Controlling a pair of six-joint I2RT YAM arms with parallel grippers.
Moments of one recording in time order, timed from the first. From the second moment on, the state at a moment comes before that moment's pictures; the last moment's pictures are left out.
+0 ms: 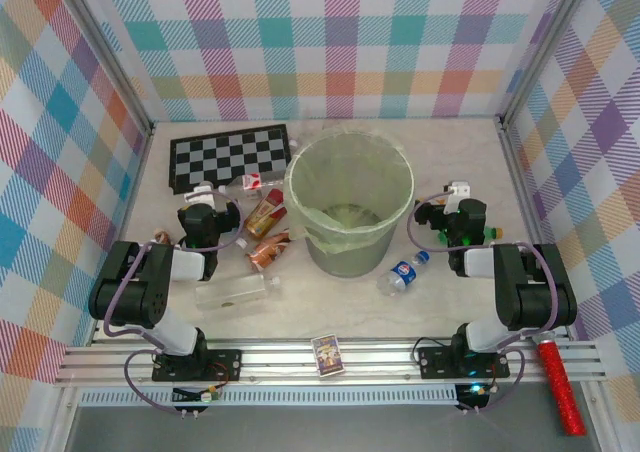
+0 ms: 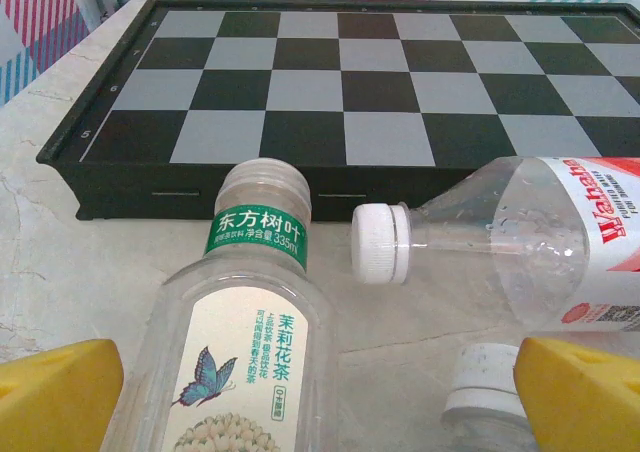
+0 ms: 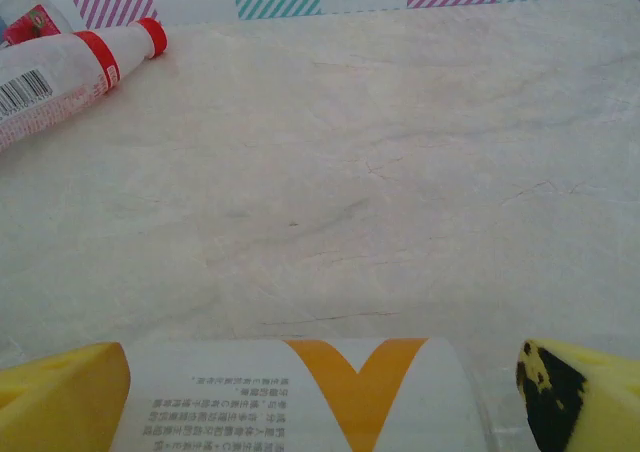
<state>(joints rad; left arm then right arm) -0.08 1.58 0.41 0.78 -0.24 -0.12 0.01 1.53 0.41 0.73 -0.09 0.04</state>
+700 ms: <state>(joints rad) -0.08 1.58 0.41 0.78 -0.24 -0.12 0.01 1.53 0.41 0.73 -0.09 0.04</state>
